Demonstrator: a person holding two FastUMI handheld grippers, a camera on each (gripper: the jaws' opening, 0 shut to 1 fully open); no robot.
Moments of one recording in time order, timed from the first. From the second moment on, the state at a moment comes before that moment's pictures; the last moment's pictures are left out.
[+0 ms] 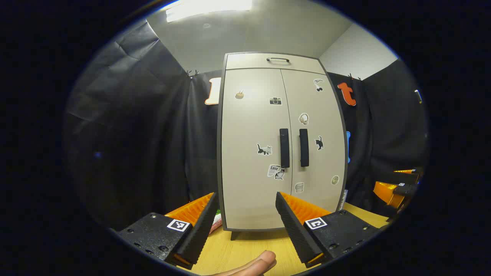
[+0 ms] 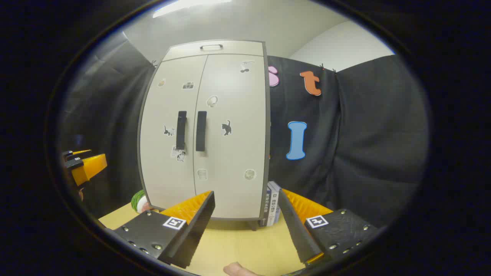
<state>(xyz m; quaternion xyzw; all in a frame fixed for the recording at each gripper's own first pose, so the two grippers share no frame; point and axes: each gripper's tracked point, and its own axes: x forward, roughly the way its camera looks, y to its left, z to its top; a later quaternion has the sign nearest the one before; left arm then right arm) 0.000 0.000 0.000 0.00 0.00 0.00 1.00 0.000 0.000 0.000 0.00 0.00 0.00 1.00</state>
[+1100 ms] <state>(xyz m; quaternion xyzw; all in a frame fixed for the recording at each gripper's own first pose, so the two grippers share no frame) -0.006 -0.025 0.001 0.00 0.01 -0.03 1.00 -0.023 -0.010 0.012 0.00 -0.02 0.01 1.00</state>
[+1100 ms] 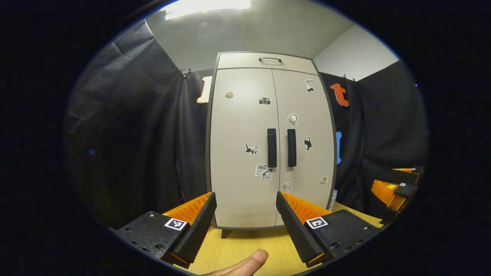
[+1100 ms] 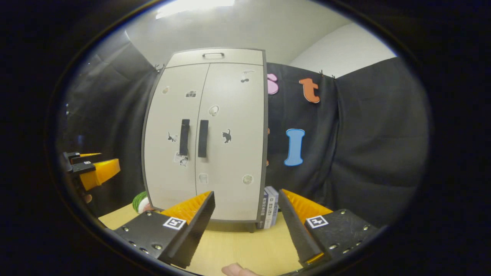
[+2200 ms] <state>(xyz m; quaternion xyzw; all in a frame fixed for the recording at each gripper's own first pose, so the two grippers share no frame) 0.019 0.013 -0.038 -0.02 0.01 -0.03 1.00 0.141 0.071 0.029 -0.02 0.00 0.05 1.00</state>
